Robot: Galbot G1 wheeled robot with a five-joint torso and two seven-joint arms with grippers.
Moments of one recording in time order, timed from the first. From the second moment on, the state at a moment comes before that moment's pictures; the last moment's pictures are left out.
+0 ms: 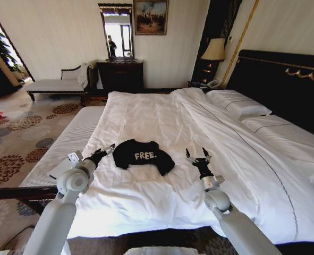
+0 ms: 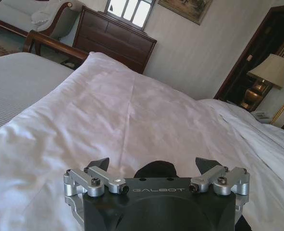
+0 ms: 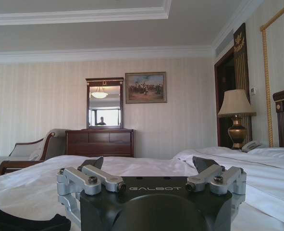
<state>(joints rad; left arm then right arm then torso) 1.12 -1.10 -0.56 -2.05 -1.06 0.57 -0.38 -1.23 1.01 0.30 1.78 0.47 0.30 0.22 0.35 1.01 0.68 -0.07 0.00</state>
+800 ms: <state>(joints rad) 0.95 -1.19 -0.53 -1.73 -1.13 0.57 -0.33 -1.22 1.09 0.30 1.69 0.43 0.30 0.24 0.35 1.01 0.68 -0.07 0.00</state>
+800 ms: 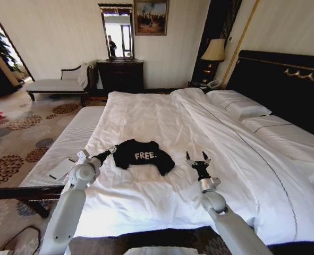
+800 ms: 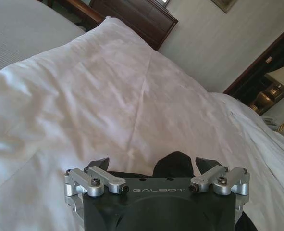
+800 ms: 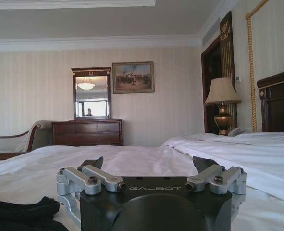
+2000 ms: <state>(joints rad) 0.86 -1.30 -0.50 -1.58 -1.15 0.56 -0.29 -1.23 1.07 0.32 1.69 0.43 0.30 0.25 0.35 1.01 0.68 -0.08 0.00</state>
